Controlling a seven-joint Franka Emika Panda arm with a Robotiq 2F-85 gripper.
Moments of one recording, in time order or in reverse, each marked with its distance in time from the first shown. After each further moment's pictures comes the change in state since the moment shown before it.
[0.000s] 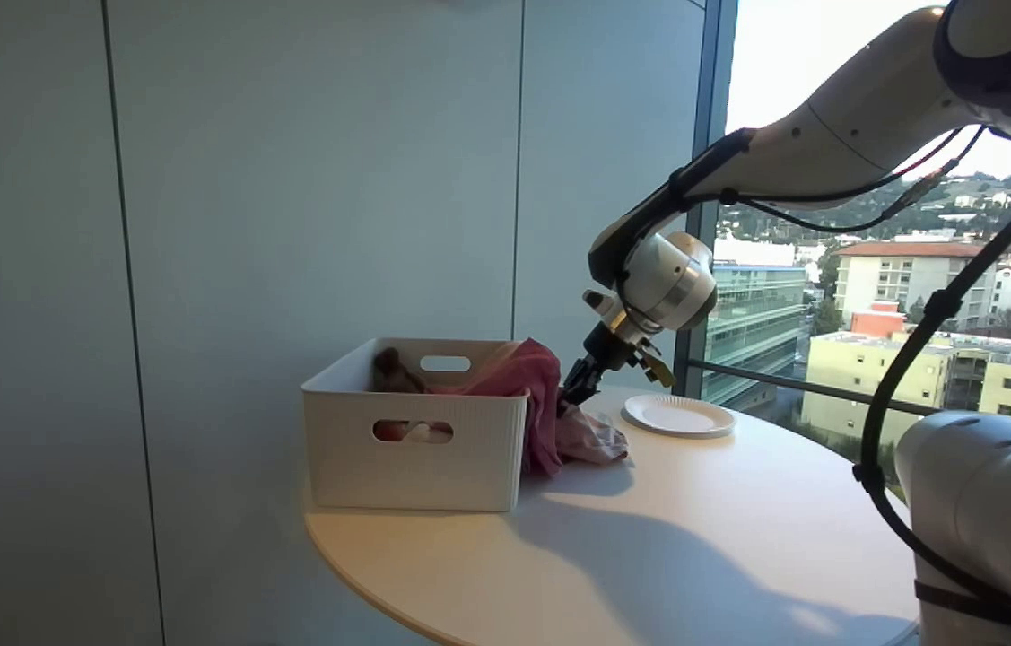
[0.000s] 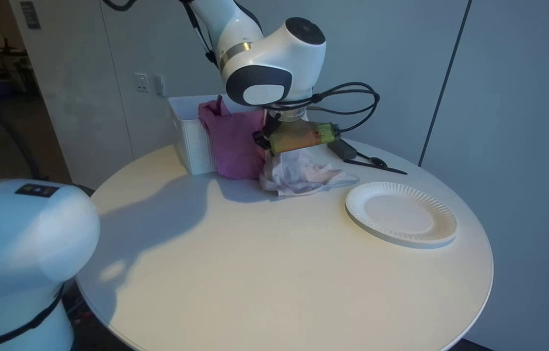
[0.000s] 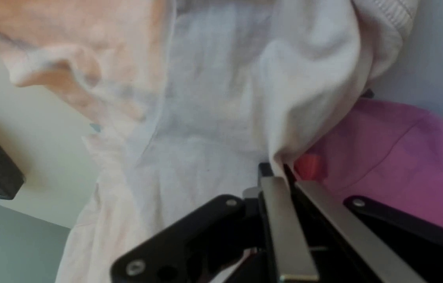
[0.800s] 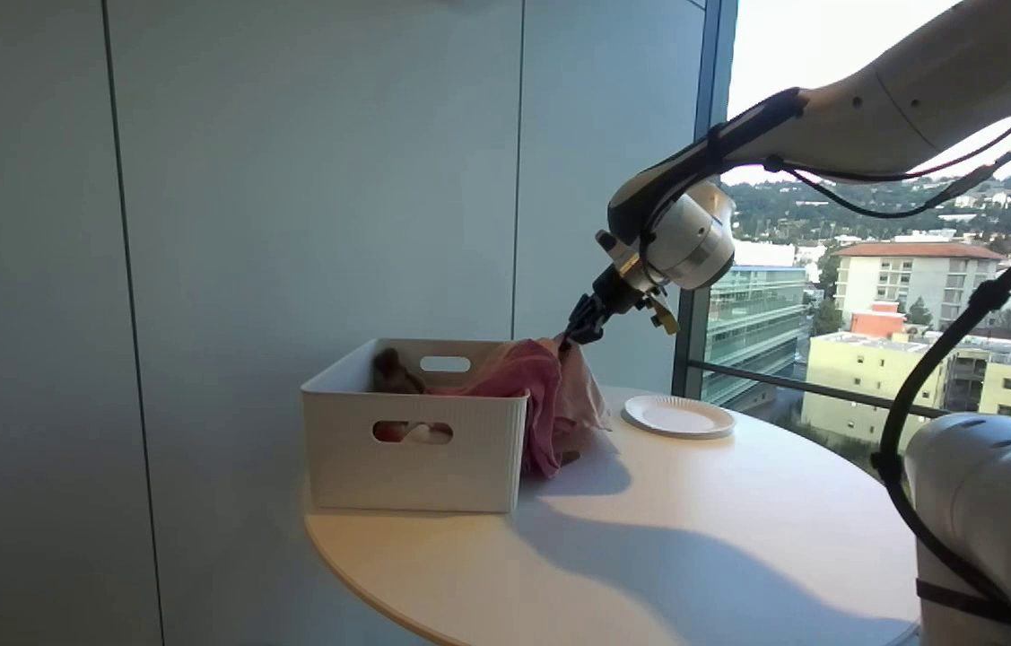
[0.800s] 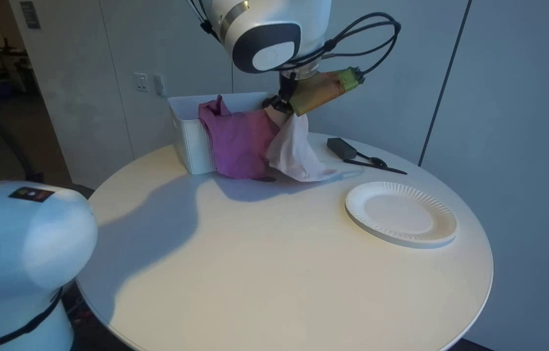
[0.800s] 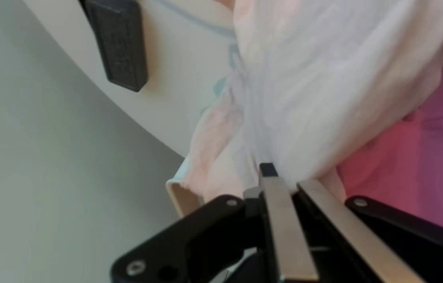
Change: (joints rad) arm -0.091 -0.144 0.099 0.051 -0.176 0.127 -0.026
